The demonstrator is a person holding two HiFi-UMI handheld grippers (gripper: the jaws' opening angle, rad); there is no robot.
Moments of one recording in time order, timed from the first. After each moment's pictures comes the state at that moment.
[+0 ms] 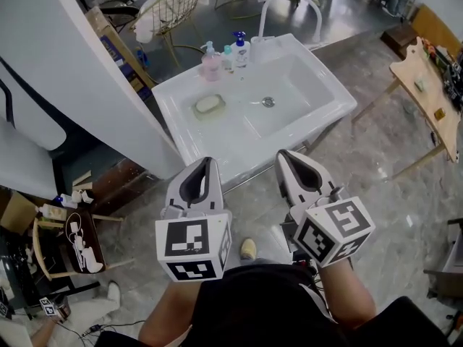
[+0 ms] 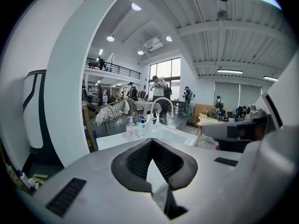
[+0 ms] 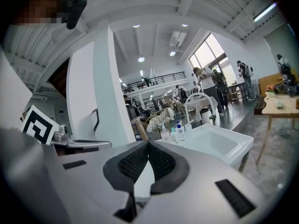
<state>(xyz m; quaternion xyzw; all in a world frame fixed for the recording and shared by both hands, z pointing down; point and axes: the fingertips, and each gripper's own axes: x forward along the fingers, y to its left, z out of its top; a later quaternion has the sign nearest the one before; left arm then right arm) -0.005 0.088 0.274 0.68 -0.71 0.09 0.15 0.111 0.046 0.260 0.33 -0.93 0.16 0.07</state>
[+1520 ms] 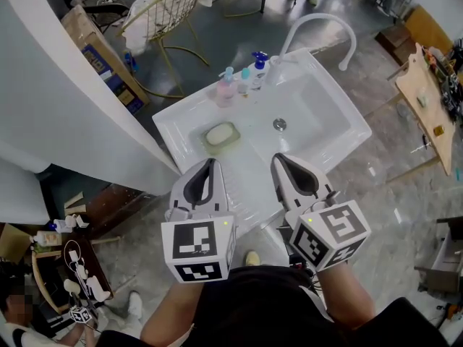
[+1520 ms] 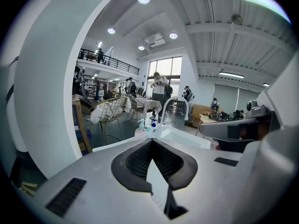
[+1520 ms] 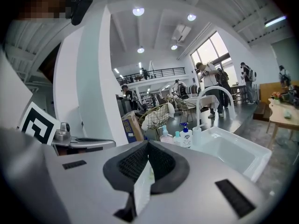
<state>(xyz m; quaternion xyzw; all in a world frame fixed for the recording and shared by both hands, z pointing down) -0.118 -0.033 0.294 0.70 -0.68 0.09 0.18 -0.015 -0.063 0.270 0.35 -0.91 0.15 0.13</state>
